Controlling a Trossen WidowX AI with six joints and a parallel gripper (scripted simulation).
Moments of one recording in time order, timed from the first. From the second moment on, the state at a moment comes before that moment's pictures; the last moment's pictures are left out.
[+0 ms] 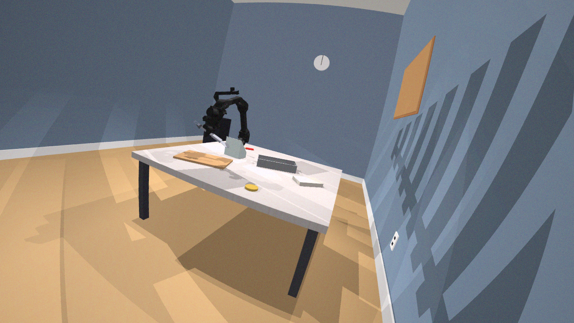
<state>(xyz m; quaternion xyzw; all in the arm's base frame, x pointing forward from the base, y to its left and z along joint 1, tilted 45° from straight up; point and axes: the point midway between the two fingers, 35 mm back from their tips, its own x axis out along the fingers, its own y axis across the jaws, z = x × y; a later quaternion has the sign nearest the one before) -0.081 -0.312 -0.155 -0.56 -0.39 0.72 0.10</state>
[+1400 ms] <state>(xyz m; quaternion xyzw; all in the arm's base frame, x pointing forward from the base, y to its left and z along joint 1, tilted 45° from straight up) -0.083 -0.292 -0.182 -0.71 -0.33 0.59 0.16</state>
